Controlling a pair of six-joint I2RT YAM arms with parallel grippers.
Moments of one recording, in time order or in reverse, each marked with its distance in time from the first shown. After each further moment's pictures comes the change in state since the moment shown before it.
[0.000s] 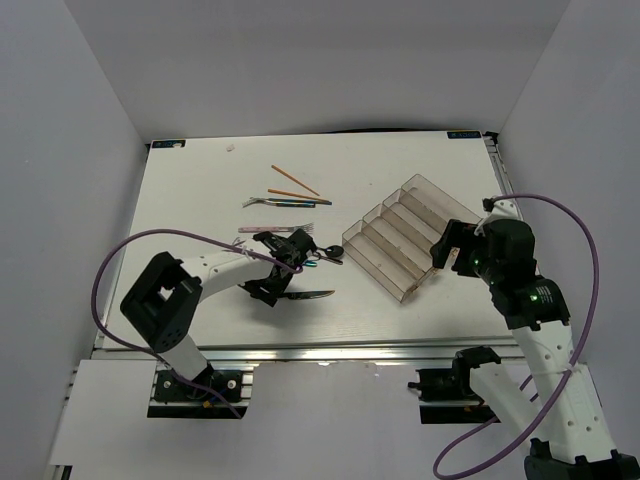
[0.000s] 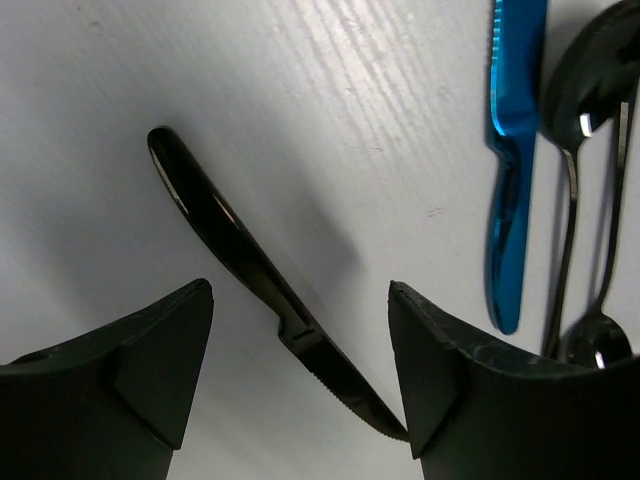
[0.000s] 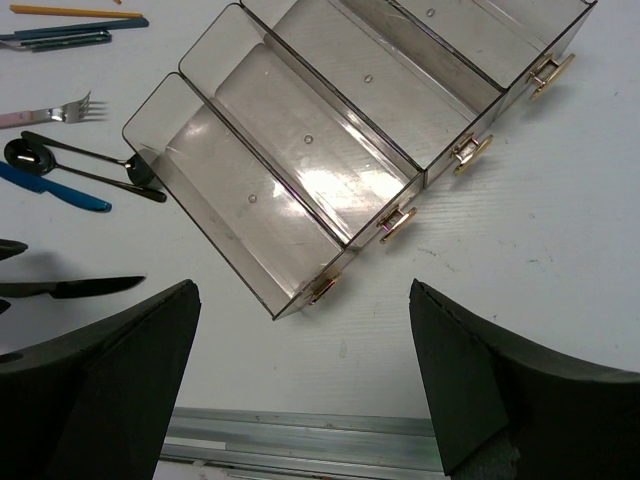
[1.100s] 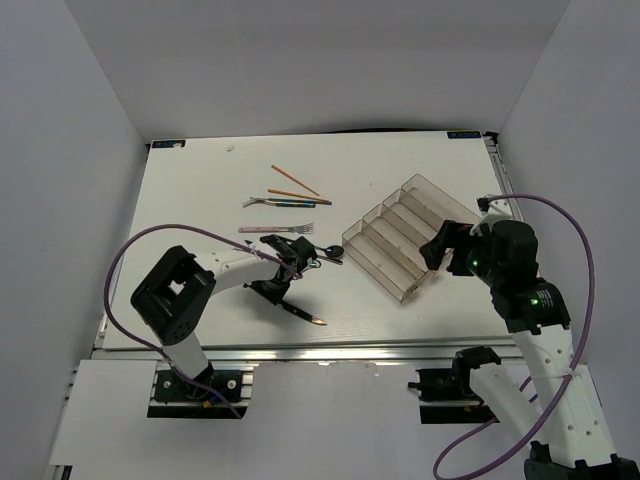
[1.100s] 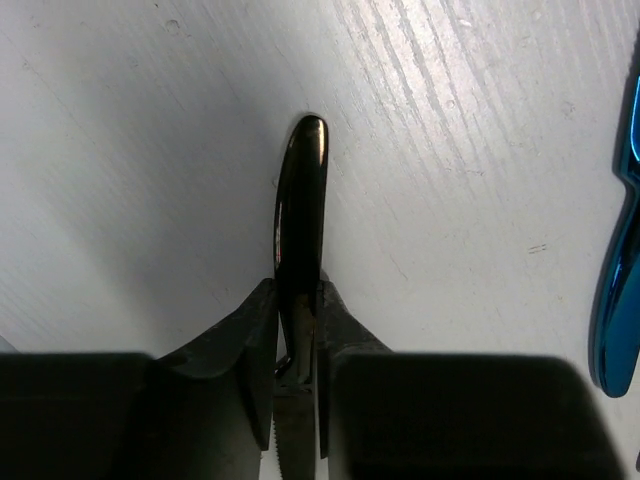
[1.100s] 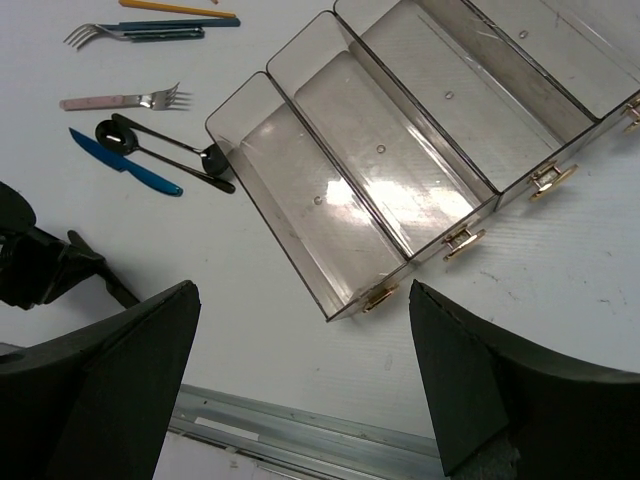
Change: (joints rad) left arm 0.000 0.098 -0.025 -0.047 0.053 -0.023; right arm 0.000 -0.027 -0.016 0.056 -0.149 0.003
